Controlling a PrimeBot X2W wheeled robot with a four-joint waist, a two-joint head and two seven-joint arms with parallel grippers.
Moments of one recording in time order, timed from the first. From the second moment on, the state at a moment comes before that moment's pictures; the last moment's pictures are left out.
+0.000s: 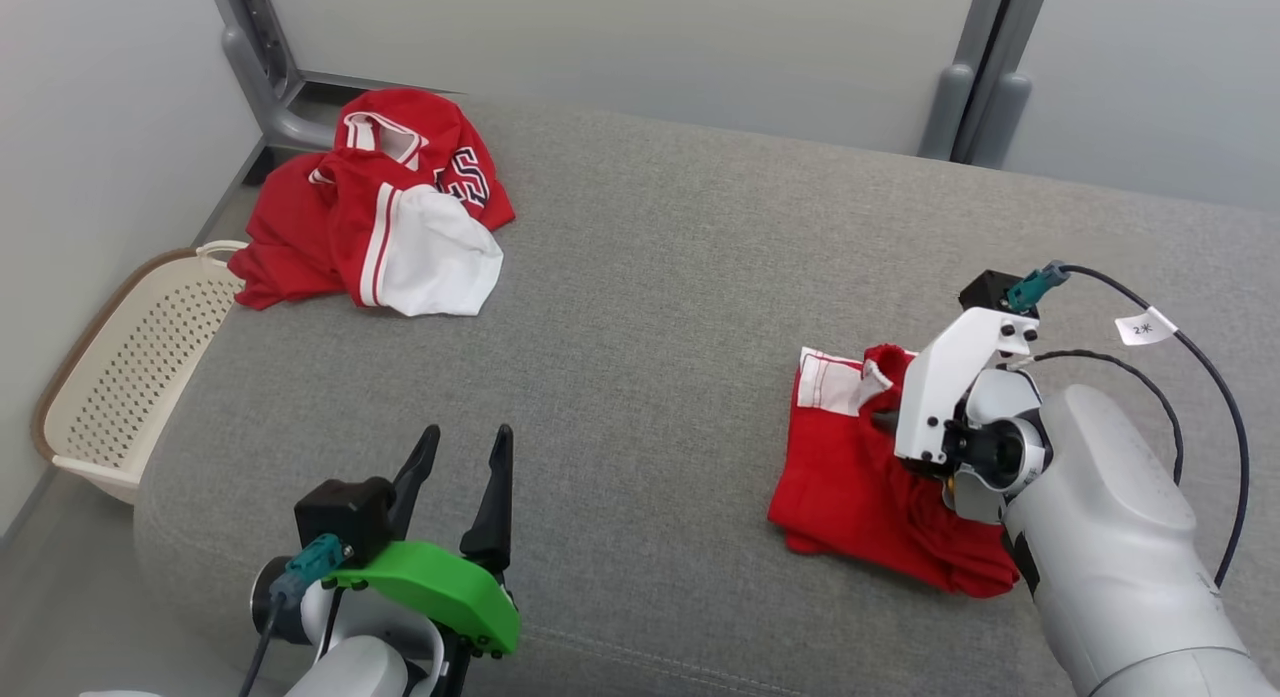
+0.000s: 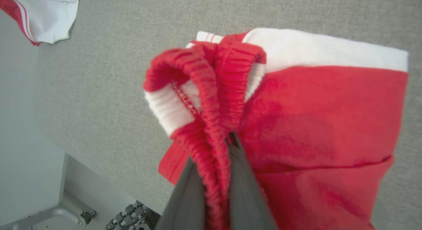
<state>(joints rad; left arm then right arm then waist) -0.26 0.34 -0.70 0.22 -0.80 0.25 -0.23 -0.65 -0.05 0.00 0.79 0.43 0.13 0.72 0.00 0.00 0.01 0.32</state>
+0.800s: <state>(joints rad) -0.29 0.32 -0.71 0.27 -0.80 0.23 -0.24 -0.80 -0.05 0.17 1.05 0.51 0.13 0.61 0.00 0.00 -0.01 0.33</state>
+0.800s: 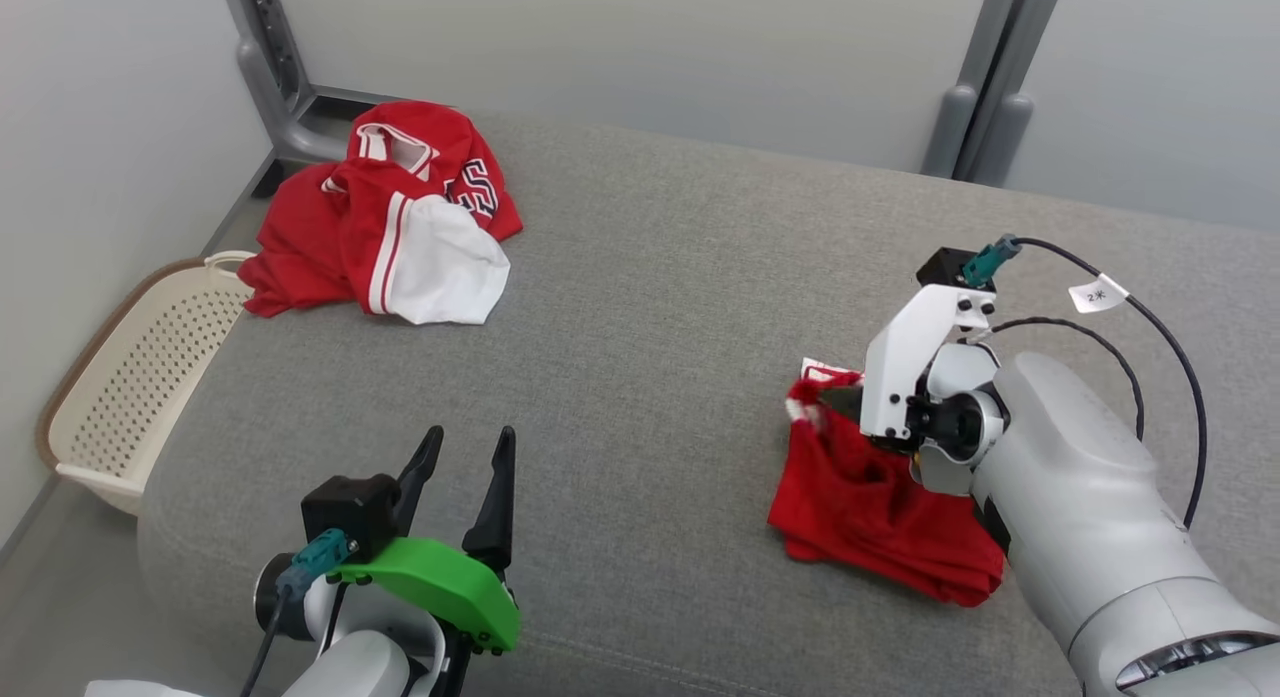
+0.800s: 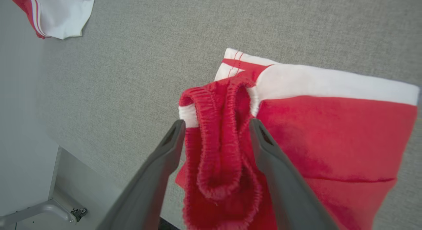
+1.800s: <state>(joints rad) -0.28 0.36 -0.72 0.15 -0.78 0.27 -0.22 -0.66 -0.12 0.03 0.91 0.58 0.13 0.60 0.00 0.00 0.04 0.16</state>
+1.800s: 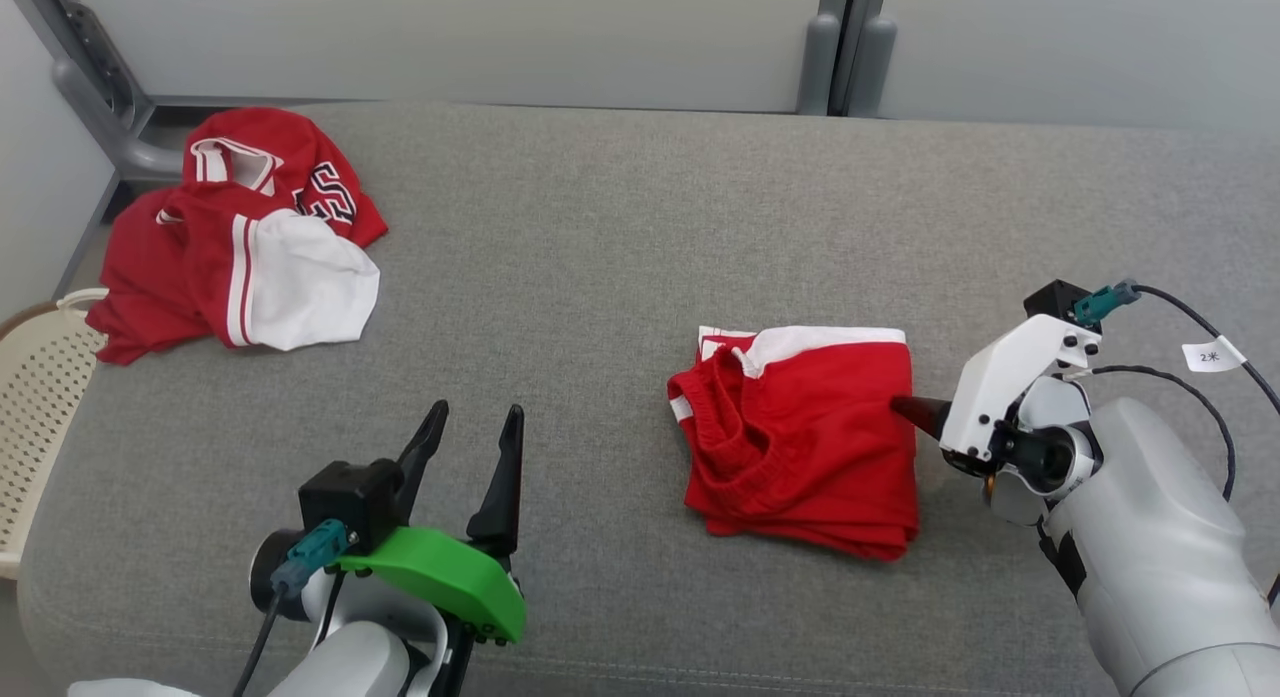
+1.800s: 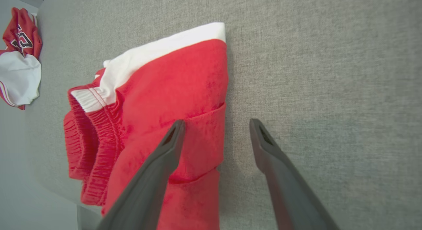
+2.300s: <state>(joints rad) -0.32 0.37 -0.73 0.14 -0.76 0.28 -0.20 -0.66 -0.10 -0.02 0.91 0.61 0.13 0.57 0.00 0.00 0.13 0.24</state>
